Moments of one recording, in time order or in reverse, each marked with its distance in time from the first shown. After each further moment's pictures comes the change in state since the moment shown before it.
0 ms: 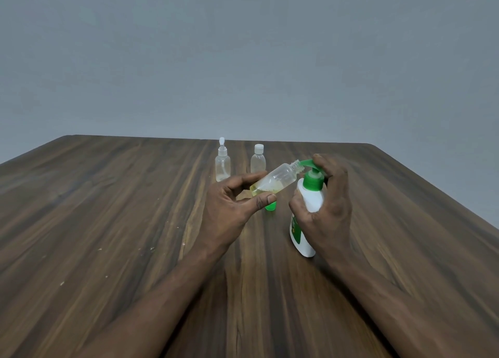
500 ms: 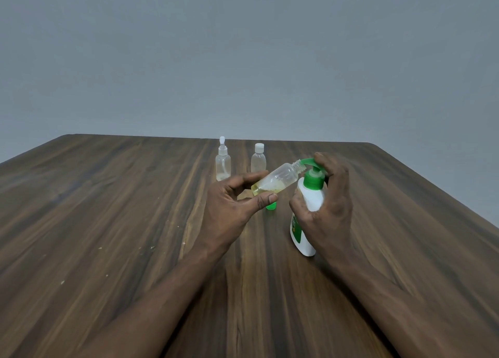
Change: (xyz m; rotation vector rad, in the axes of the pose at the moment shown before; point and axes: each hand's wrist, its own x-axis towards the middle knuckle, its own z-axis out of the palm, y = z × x) left_hand 0.000 0.000 0.001 0.011 0.002 0.008; right_hand 0.000 0.001 0.000 -0.014 -0.010 -0.010
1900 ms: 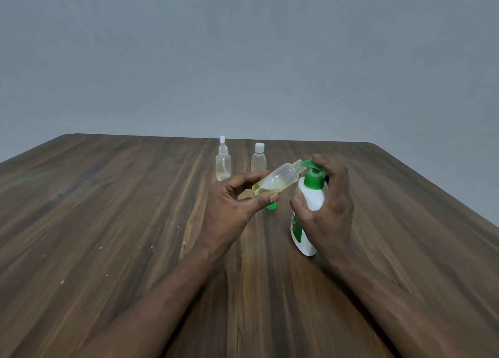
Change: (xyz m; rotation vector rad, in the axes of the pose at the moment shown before) left_hand 0.000 -0.001 -0.001 0.022 -0.002 0.009; right_hand -0.001 0.000 0.001 0.017 0.010 0.022
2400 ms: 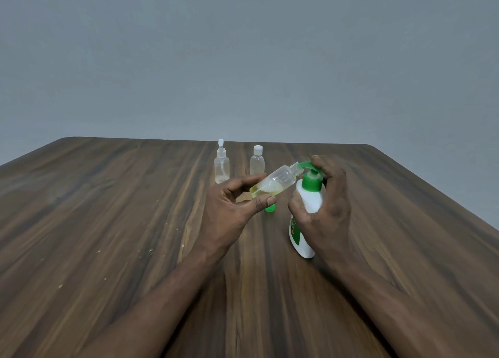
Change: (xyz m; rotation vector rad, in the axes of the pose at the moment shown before) left_hand 0.000 -0.001 0.000 -0.010 -0.002 -0.015; right_hand 0.001 -0.001 -0.001 -0.001 -0.004 -0.005
